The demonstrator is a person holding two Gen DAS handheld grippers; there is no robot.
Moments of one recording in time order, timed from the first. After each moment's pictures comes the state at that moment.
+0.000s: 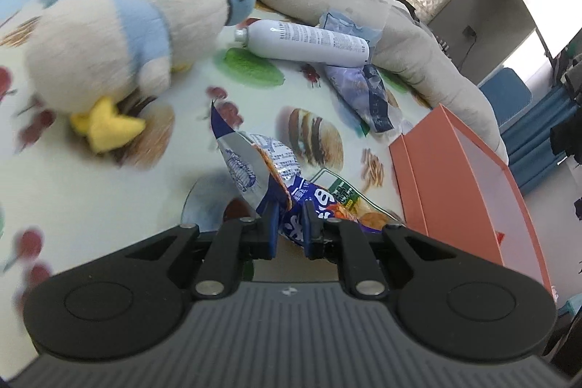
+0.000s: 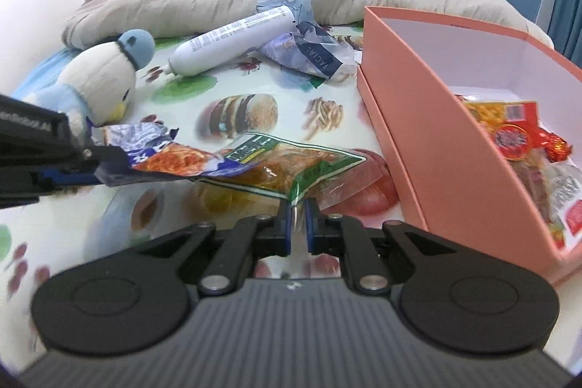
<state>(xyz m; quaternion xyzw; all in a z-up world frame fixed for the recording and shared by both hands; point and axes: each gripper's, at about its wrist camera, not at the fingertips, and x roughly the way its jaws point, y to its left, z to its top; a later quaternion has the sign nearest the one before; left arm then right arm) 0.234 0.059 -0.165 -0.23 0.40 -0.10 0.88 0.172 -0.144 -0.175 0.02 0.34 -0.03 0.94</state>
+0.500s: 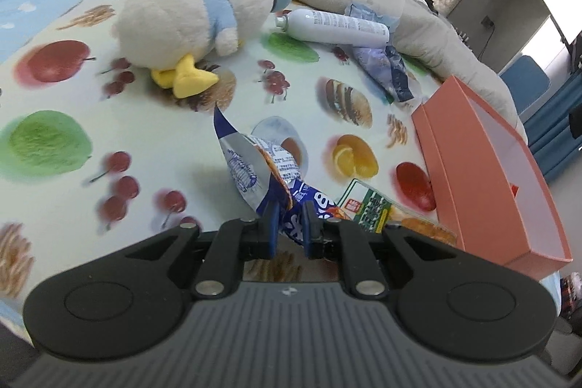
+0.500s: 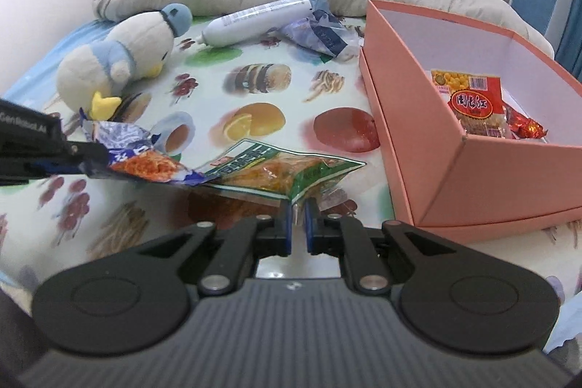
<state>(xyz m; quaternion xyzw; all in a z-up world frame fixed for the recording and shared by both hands) 0.146 0.081 -0.159 -0.19 0.41 -0.06 0.89 0.095 -0.145 -0.165 -0.01 0.35 0.00 0.93</state>
